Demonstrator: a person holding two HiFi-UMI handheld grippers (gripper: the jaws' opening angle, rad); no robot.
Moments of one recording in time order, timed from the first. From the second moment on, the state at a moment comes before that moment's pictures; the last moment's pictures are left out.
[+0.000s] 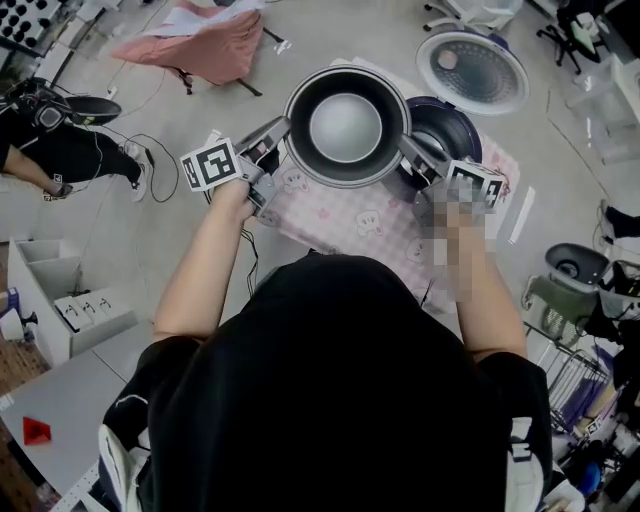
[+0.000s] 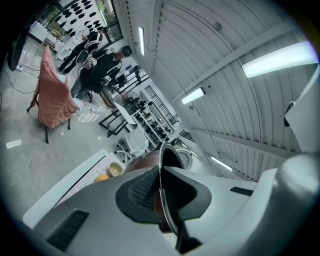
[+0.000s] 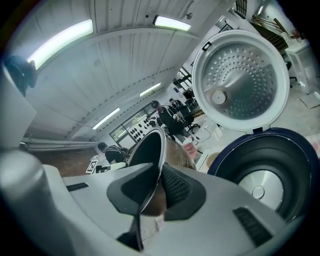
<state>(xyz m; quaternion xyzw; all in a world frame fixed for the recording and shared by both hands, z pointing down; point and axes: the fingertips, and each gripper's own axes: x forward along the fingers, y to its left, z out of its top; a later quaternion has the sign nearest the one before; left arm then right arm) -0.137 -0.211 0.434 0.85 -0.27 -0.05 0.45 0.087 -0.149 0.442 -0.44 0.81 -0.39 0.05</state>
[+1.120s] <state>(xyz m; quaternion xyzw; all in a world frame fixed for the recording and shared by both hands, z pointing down) -0.248 -0.161 0.585 0.77 -0.34 0.00 0.54 -0.022 -0.113 0.586 -0.37 0.79 -0.49 -0.05</state>
